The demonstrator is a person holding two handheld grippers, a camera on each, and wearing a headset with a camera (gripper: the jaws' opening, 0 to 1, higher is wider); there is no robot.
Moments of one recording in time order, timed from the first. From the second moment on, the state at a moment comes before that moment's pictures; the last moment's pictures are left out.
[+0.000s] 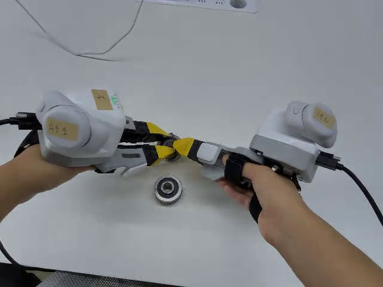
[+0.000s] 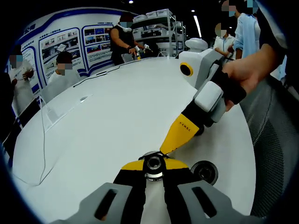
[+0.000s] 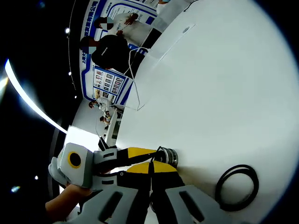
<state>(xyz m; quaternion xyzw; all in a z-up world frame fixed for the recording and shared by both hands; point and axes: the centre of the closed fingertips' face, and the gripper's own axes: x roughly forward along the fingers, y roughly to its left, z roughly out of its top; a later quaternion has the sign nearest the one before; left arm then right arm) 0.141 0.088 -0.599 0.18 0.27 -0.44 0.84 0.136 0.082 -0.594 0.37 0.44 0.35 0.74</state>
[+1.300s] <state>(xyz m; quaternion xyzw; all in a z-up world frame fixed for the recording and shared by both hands) 0.136 0.108 -0.575 0.16 0.25 -0.40 0.87 0.141 0.087 -0.594 0.35 0.43 0.34 0.76</state>
